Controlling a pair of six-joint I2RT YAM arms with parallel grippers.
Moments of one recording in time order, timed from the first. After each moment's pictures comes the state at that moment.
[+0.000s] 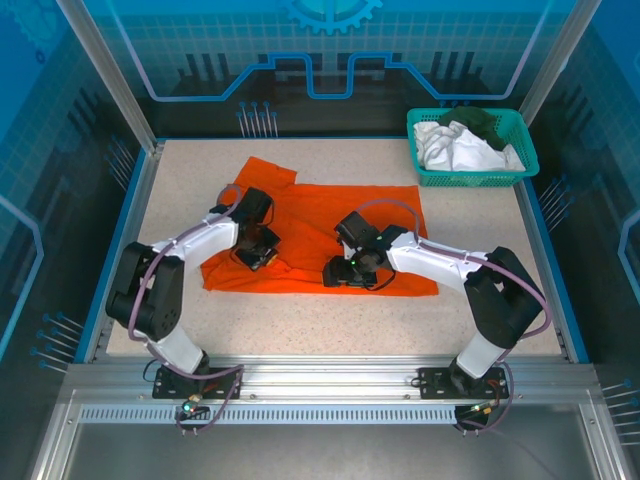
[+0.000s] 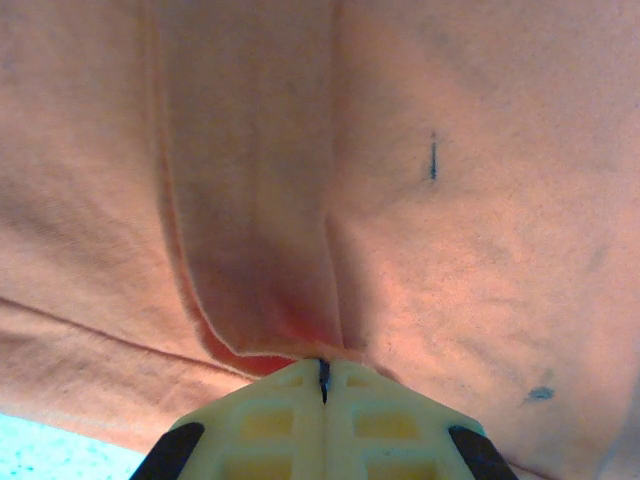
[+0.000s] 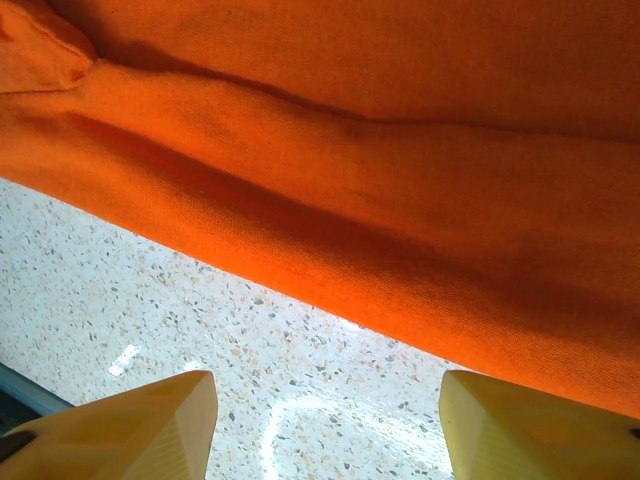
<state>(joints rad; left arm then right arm) -0.33 1.68 1.08 -0.72 0.14 -1.17 0.74 1.66 1.08 -0.64 -0.26 0.69</state>
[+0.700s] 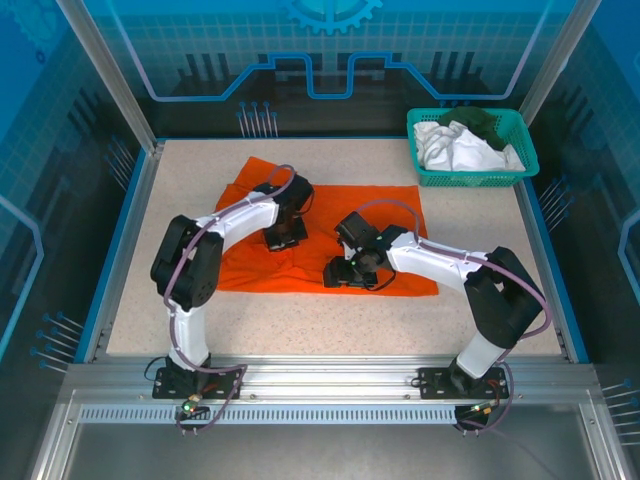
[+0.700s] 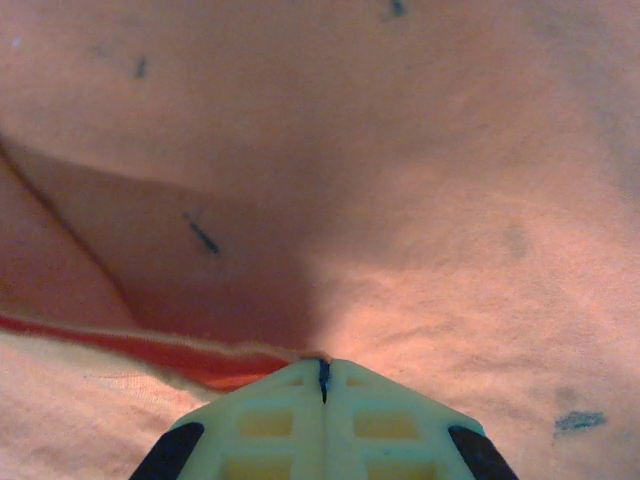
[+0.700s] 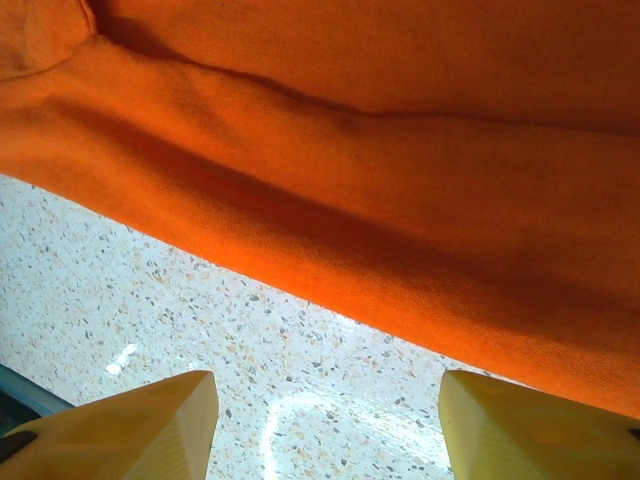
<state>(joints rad) -0.48 1.97 1.46 -0.90 -0.07 -0.81 0.74 1.66 1.08 -0.65 -0.26 0.69</state>
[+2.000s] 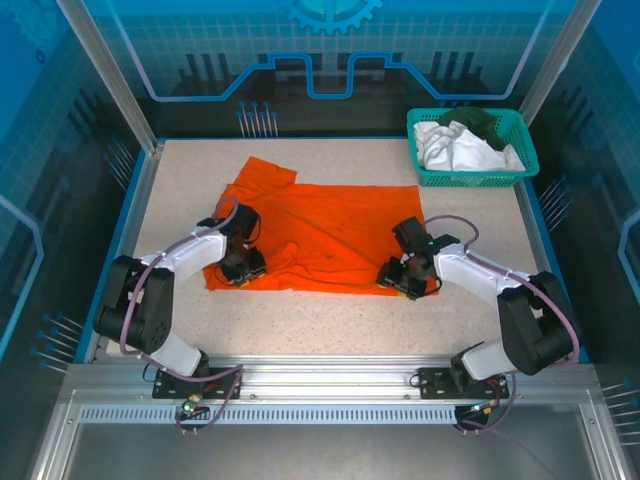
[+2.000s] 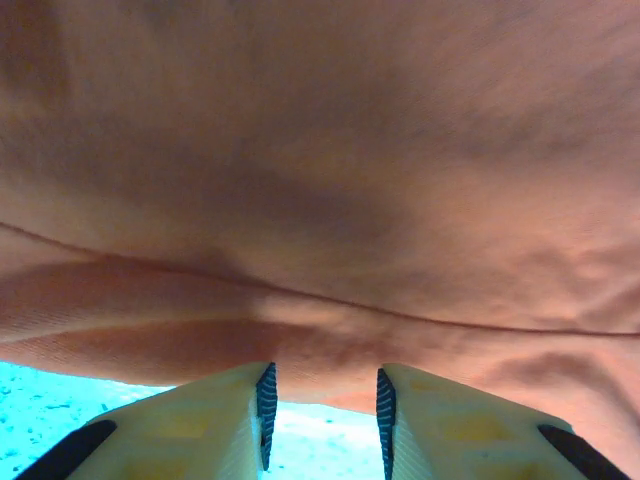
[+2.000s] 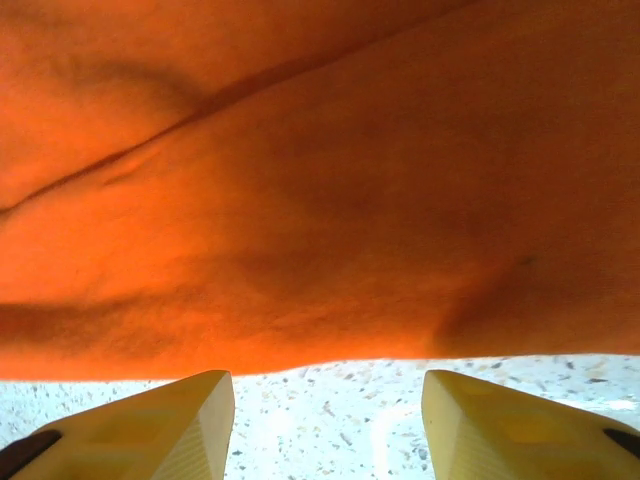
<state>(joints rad) -0.27 1.56 0.90 -0.77 0.10 -0.81 0.41 1.44 0.78 -0.68 -0.21 0.83</state>
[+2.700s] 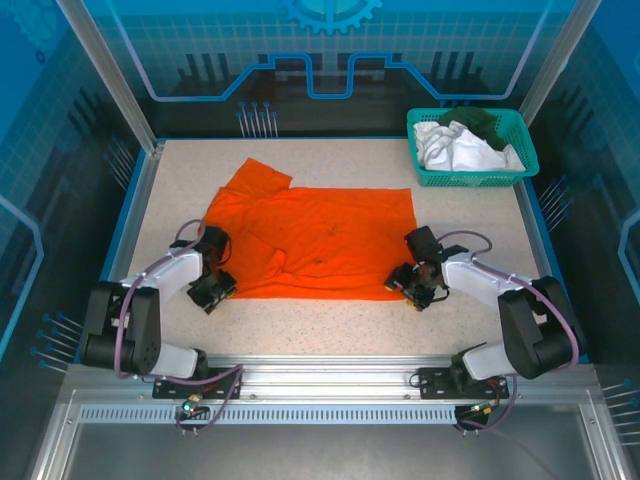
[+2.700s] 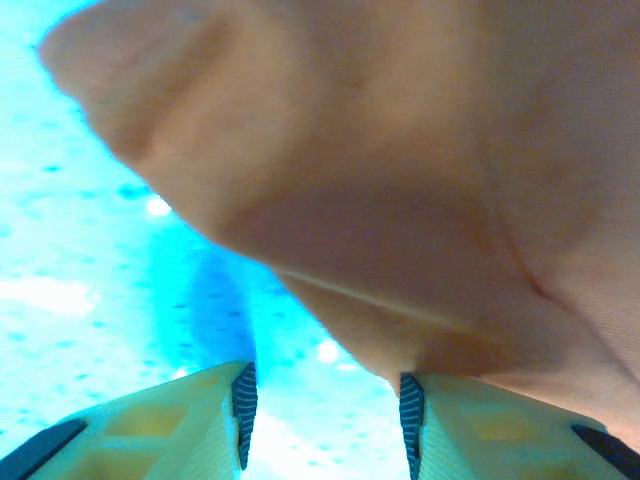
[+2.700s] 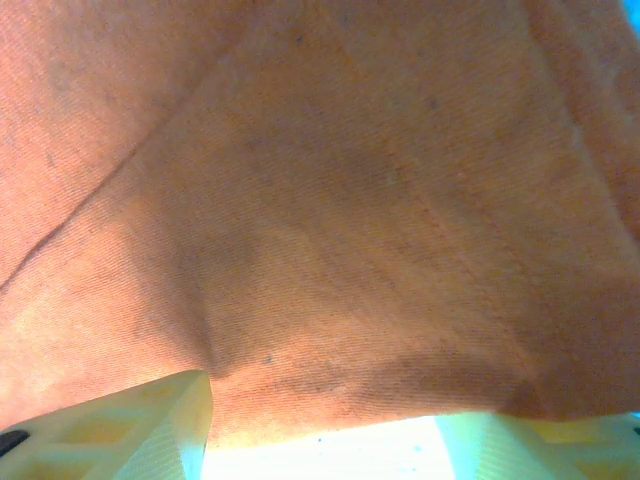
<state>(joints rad) -0.05 1.38 0.67 -0.86 -0.05 -0.96 0.35 1.41 0.66 -0.61 -0.22 1.00</state>
